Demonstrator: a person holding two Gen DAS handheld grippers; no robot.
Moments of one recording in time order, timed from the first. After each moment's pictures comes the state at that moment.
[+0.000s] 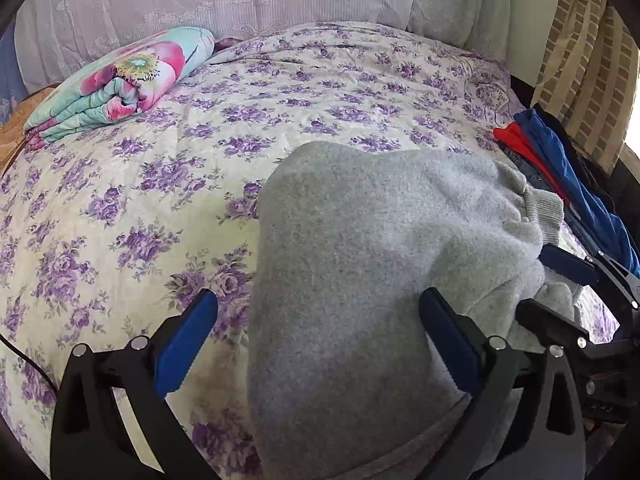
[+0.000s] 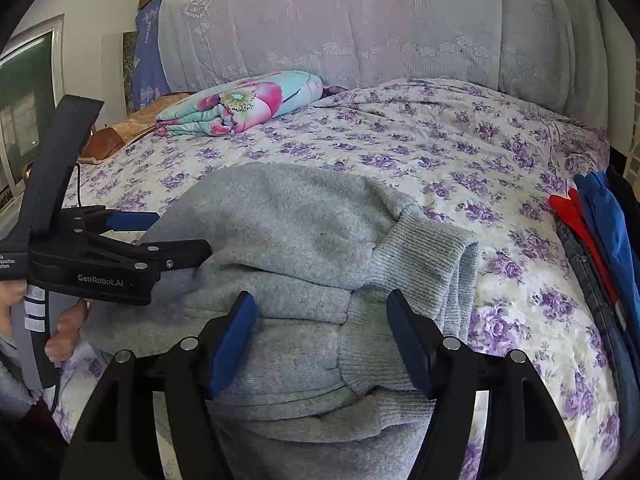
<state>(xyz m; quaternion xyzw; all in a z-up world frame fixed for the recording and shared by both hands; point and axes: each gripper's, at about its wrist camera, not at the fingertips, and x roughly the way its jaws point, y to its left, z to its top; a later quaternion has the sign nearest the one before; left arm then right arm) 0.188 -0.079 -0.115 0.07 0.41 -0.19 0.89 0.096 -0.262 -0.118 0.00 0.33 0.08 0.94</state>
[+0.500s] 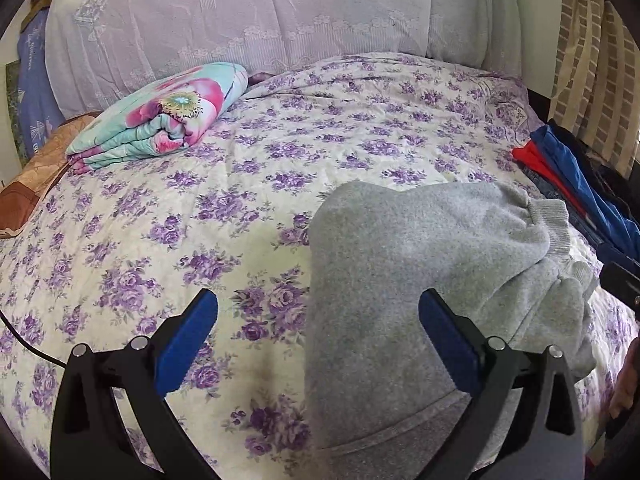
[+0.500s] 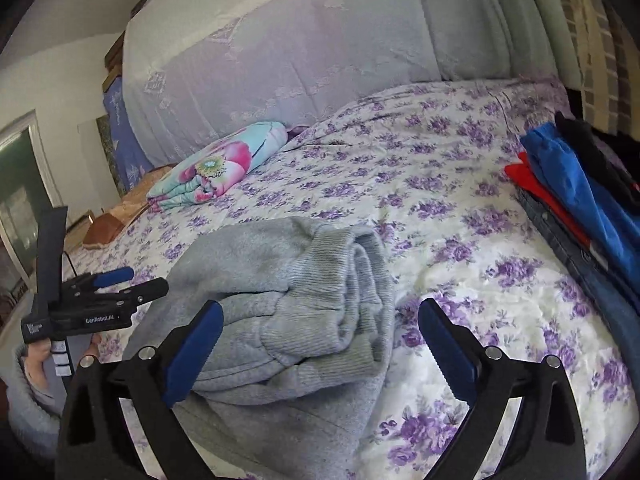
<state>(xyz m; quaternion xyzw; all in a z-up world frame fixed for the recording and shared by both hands) 0.168 -0.059 -0.085 0.09 0.36 -0.13 0.92 0.063 -0.337 -0.100 0.16 0.28 0.06 0.94</state>
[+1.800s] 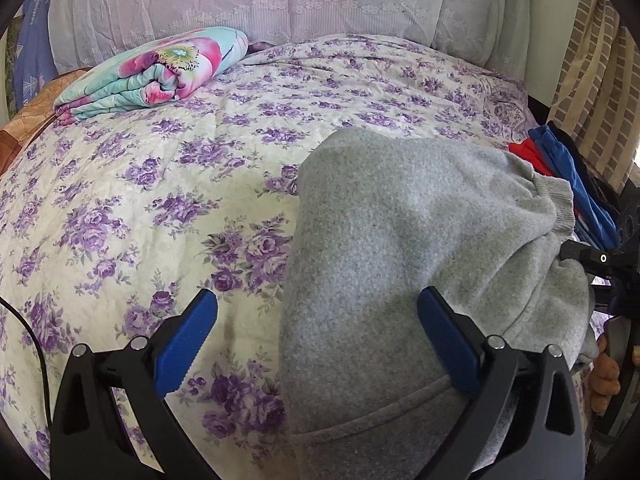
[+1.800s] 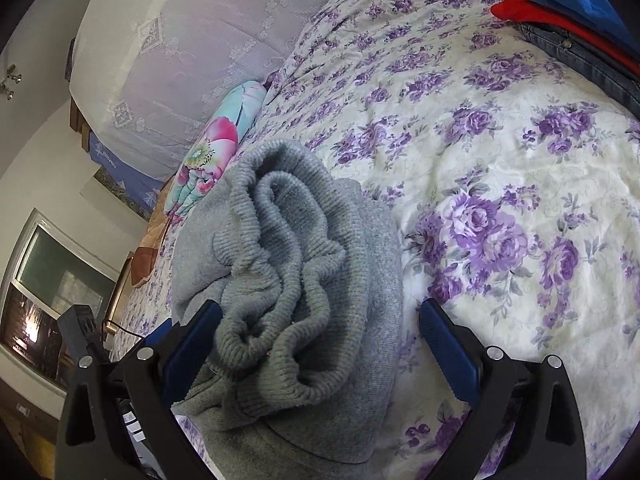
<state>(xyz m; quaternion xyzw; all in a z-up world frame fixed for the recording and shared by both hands) 0.164 -0.052 -0.124 0.03 0.40 -0.15 0.91 0.121 -0.362 -0.167 0.34 0.38 0.12 0.85</state>
